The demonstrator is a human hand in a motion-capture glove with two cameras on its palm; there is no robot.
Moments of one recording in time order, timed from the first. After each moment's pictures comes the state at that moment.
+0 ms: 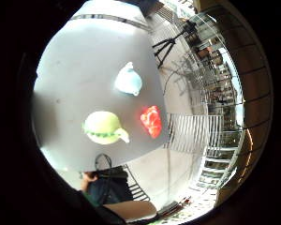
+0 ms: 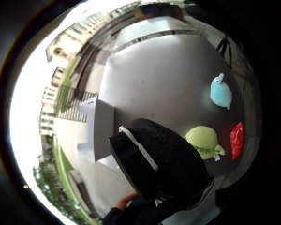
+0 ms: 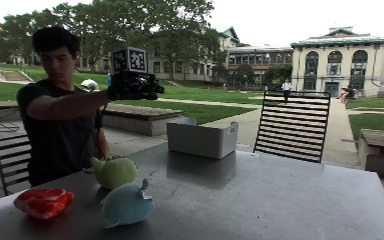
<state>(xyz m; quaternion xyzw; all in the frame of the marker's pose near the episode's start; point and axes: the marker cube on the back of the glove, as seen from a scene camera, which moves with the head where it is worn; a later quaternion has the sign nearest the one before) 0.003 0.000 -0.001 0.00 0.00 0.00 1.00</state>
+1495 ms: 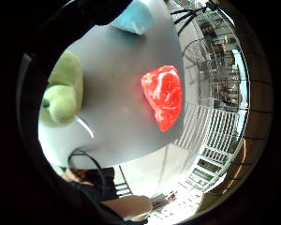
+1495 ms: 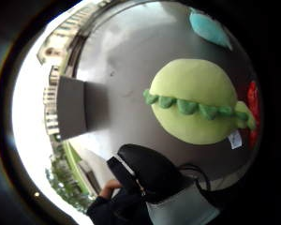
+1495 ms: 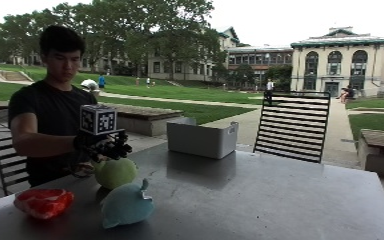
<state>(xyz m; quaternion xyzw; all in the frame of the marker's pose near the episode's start) 0.088 0.095 0.185 -0.13 -0.03 -0.01 0.99</state>
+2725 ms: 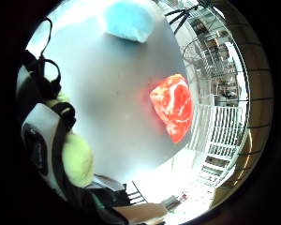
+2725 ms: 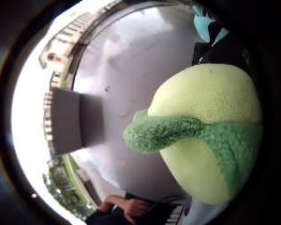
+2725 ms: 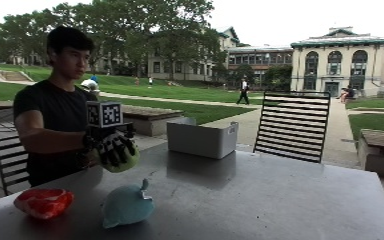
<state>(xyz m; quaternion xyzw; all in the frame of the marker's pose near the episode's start) 0.068 0.070 0.182 -0.06 -0.04 0.05 1.00</state>
